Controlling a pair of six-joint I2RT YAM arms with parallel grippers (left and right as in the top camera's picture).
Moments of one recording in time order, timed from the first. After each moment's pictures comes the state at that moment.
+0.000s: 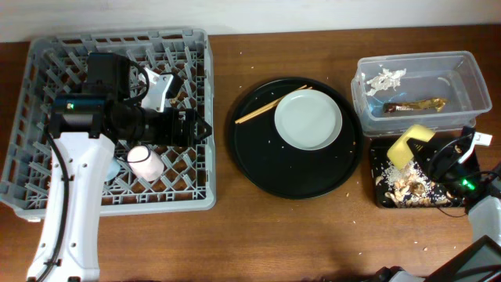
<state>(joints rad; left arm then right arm) -0.04 1.54 1.62 -1.29 0.60 0.06 -0.82 1.43 0.73 -0.27 -1.36 0.13</state>
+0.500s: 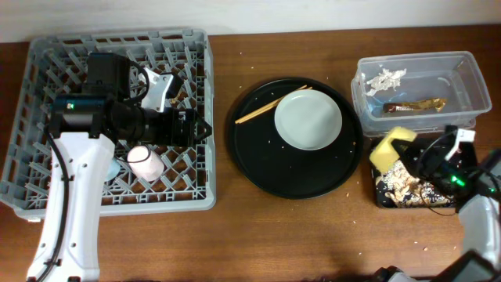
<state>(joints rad) -0.04 1.54 1.62 -1.29 0.60 0.06 -0.72 1.35 0.72 -0.36 -1.38 0.23</state>
